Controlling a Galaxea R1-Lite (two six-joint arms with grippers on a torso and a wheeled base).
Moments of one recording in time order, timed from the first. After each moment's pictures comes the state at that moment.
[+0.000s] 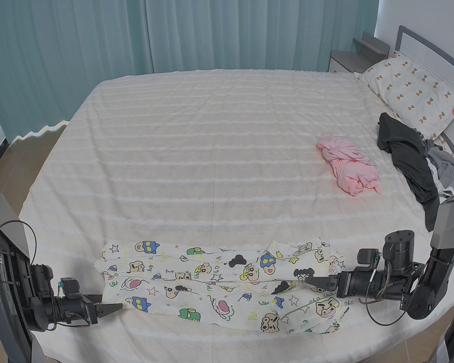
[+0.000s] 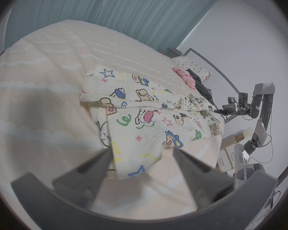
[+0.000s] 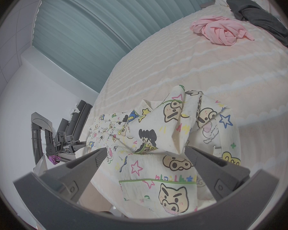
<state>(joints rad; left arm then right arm) 0.34 2.44 -0.02 -1.55 -0.88 0.22 0.32 2.09 -0.19 -1.33 0.38 0.44</state>
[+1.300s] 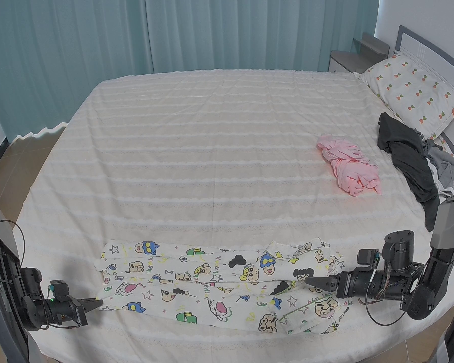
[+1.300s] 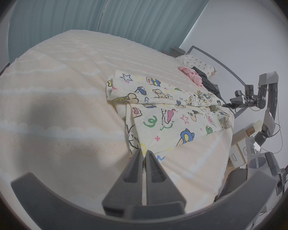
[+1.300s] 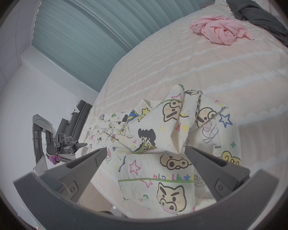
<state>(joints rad) 0.48 2.46 -0.02 -1.53 -0.88 0.40 0.32 2.09 -0.19 -1.33 0.38 0.44</state>
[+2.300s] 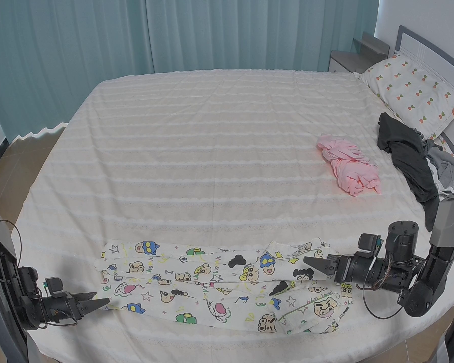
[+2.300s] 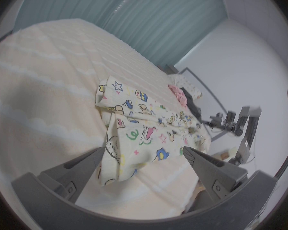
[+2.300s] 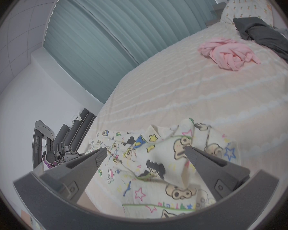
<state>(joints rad) 0.52 2.47 -0.03 -1.55 -1.13 0.17 0.34 2.09 -0.23 -1.45 0.33 0.44</state>
